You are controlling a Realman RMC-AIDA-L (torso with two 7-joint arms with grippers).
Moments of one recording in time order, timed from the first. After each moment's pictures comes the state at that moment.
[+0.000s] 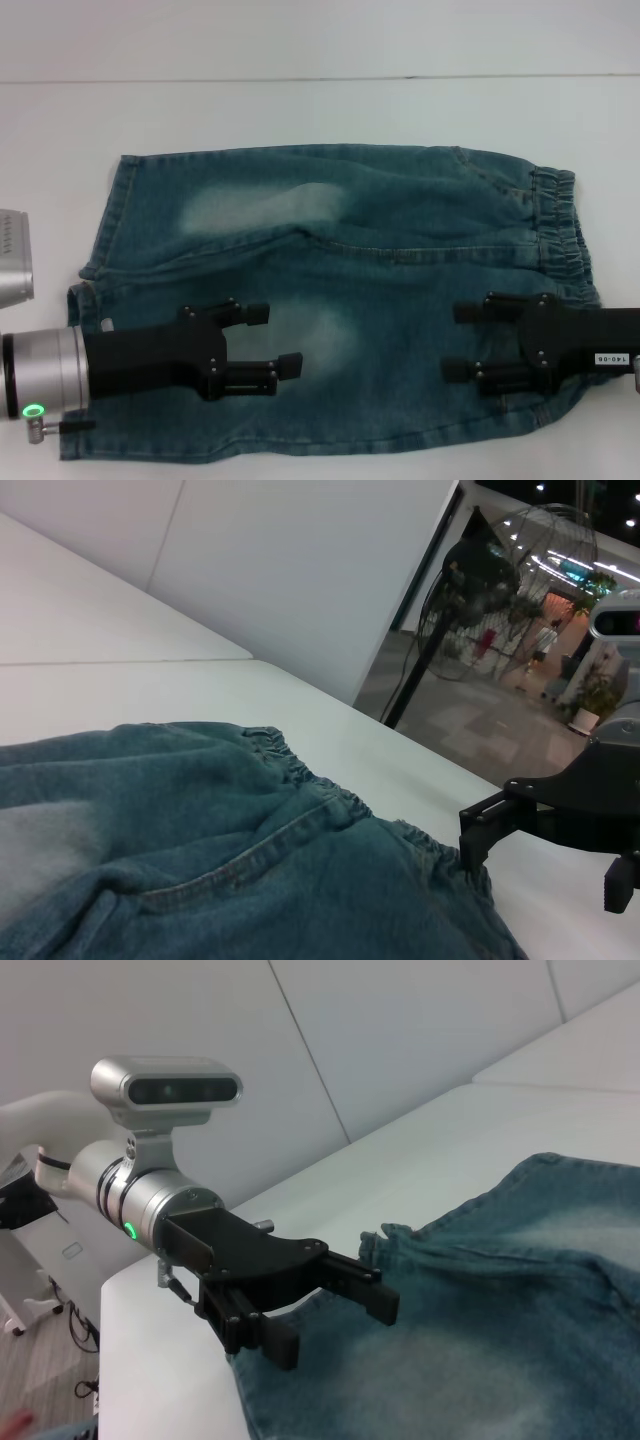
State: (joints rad) left arm -0.42 -2.16 0.70 0.59 2.05 1.59 -1.35; right arm 0.43 2.08 -0.70 -0.65 -2.09 -1.70 1.42
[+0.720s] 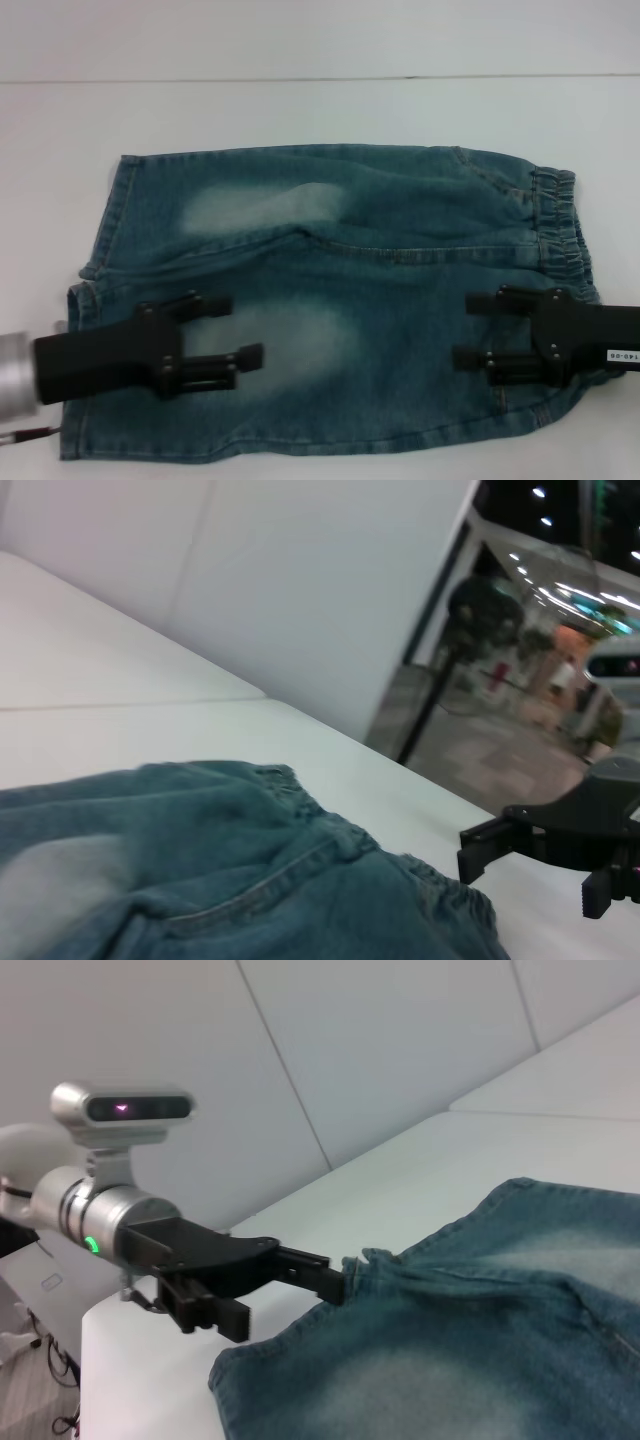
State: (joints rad) left arm -0.35 -2.16 0.62 0.69 2.04 1.70 -1.37; right arm 0.41 2.08 -0.66 -0.65 -2.07 -1.71 1.41
